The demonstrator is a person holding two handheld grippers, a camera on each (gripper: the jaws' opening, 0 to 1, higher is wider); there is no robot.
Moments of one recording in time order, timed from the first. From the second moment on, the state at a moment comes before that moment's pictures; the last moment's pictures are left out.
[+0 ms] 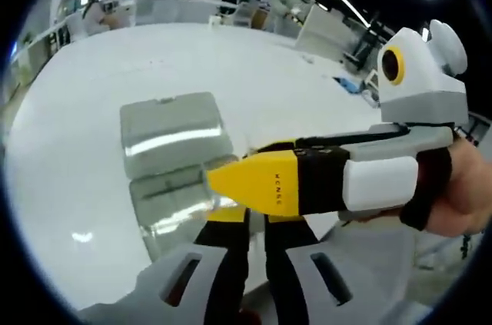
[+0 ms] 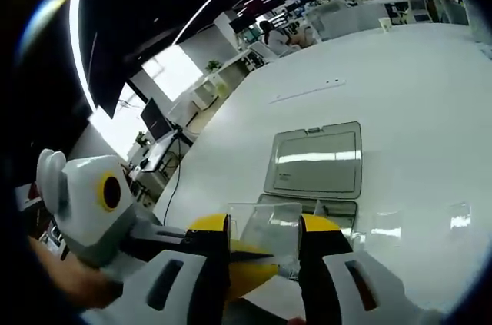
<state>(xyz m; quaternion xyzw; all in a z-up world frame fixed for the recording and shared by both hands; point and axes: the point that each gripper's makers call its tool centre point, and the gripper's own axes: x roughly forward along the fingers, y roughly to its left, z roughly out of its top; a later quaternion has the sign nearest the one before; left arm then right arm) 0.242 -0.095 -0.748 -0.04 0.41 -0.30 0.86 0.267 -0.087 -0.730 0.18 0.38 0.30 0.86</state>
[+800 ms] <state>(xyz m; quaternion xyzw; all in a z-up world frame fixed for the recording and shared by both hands) 0.239 -0.091 -0.748 -0.07 0.42 -0.34 0.84 0.259 -0.089 -0.724 0.20 0.37 0.33 0.85</state>
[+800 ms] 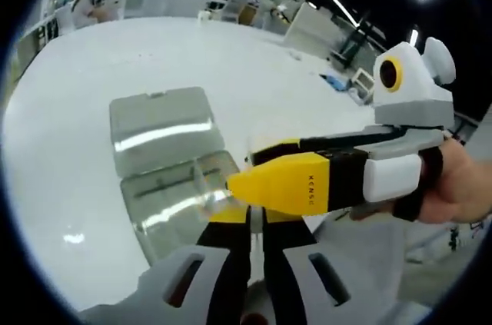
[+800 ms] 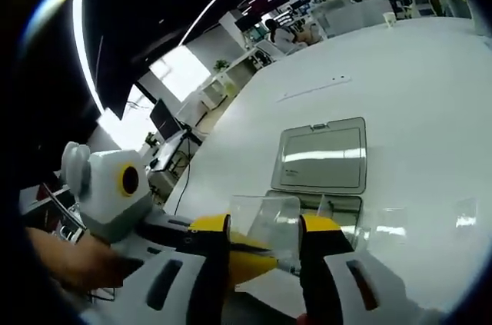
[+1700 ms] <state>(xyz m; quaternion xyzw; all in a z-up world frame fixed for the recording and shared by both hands) 0.251 -0.055 -0.742 -0.09 0.51 -0.33 0.79 0.234 -0.112 -0.717 0.12 0.31 0.42 0.85</state>
